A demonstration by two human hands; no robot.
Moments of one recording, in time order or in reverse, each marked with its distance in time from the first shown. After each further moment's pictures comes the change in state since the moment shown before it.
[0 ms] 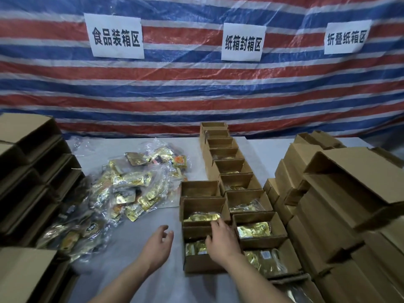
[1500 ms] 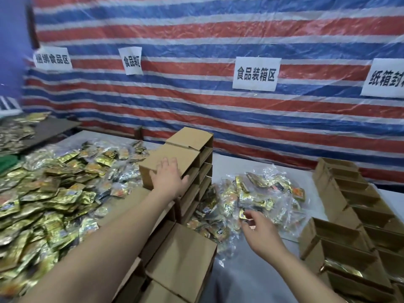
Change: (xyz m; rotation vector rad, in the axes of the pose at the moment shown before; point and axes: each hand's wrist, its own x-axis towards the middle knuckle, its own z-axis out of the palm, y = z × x) left_hand -0.030 -0.118 -0.413 0.610 0.682 -0.195; right_hand -0.015 -0.337 0.016 0.419 0.009 -0.364
